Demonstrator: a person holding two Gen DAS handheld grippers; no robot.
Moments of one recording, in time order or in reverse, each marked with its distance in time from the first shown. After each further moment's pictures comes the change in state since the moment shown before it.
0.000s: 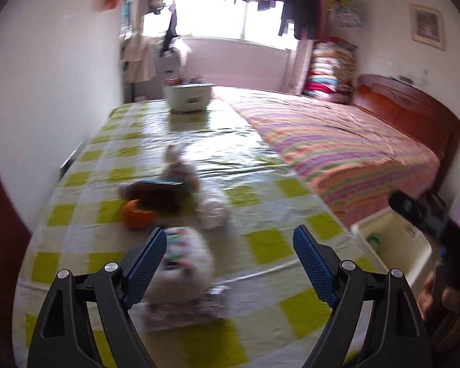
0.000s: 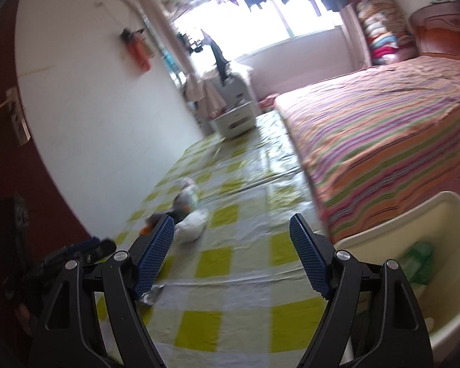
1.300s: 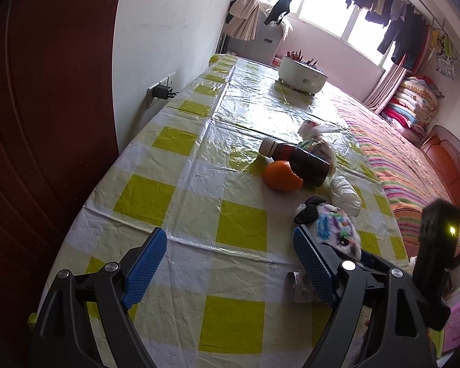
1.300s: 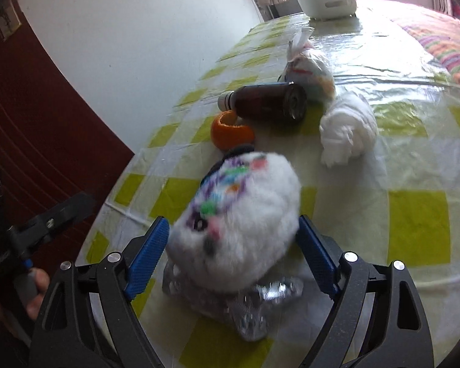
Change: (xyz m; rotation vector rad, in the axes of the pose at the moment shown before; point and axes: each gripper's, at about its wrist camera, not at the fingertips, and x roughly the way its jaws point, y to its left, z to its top) left arm -0.014 0.146 -0.036 -0.382 0.141 0.197; right arm 0.189 0.117 -0.060 -0.113 0.541 0.188
